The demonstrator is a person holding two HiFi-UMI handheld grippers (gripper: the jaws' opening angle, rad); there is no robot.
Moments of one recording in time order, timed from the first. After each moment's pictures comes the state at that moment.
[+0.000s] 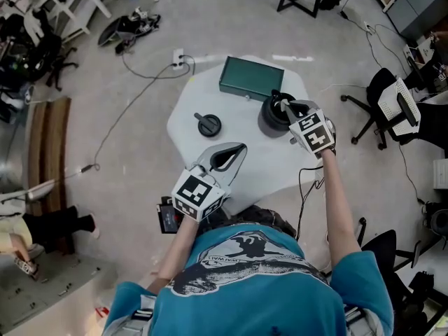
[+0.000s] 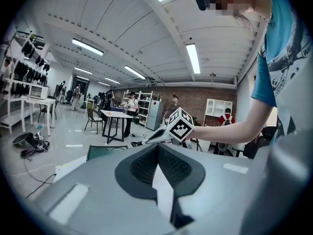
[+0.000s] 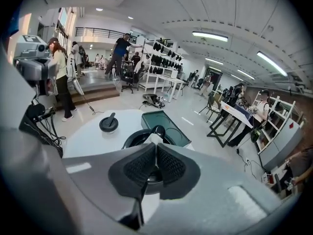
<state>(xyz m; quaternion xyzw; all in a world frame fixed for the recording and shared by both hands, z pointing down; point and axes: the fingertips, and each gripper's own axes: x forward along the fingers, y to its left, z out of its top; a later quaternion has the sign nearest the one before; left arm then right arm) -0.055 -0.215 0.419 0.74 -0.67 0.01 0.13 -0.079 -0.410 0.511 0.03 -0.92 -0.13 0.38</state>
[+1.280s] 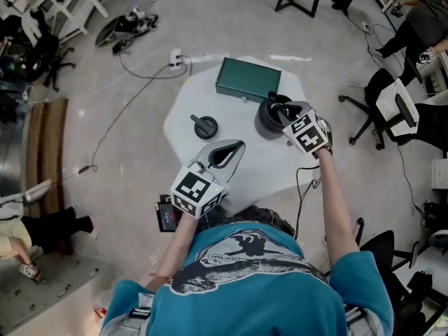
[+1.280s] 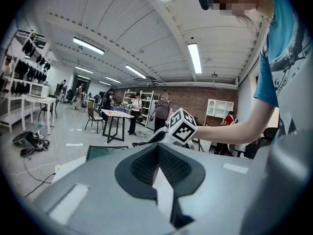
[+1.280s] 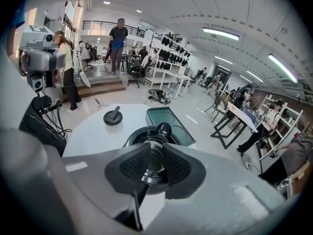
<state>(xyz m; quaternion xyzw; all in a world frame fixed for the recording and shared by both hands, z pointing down) -0.065 -0.231 0.419 0.73 -0.67 0.01 0.14 -0.085 -0.404 0.523 -0.01 -0.90 -0.15 0.41</state>
